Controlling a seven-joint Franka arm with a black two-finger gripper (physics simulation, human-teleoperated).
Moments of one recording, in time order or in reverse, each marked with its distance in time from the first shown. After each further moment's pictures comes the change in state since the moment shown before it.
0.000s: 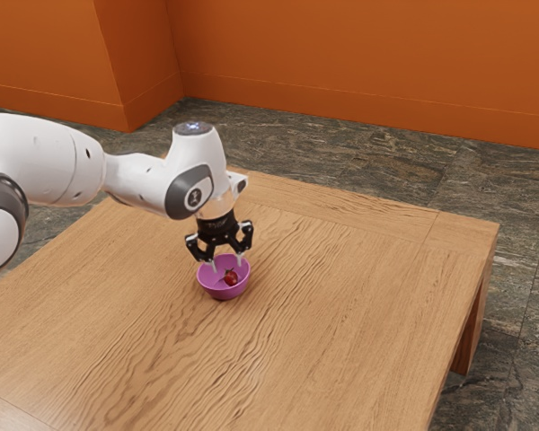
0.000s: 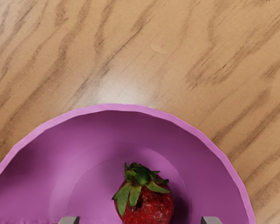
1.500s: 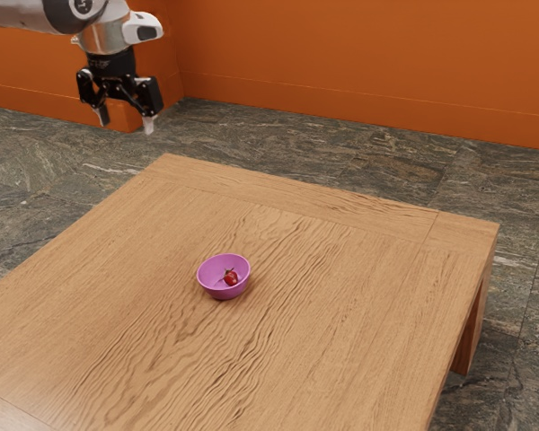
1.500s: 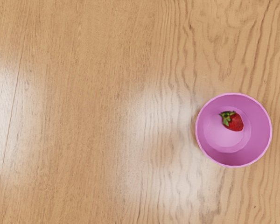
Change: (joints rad) arm 0.117 -0.316 0.016 0.421 0.073 -0.759 0.733
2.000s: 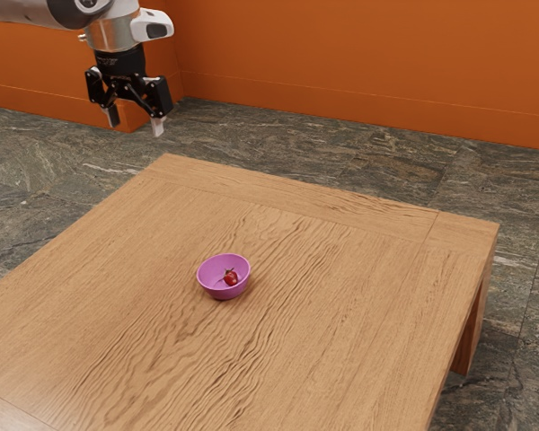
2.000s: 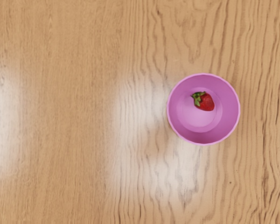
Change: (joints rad) arm -0.040 -0.023 -0.001 -0.011 -0.014 -0.035 0.011
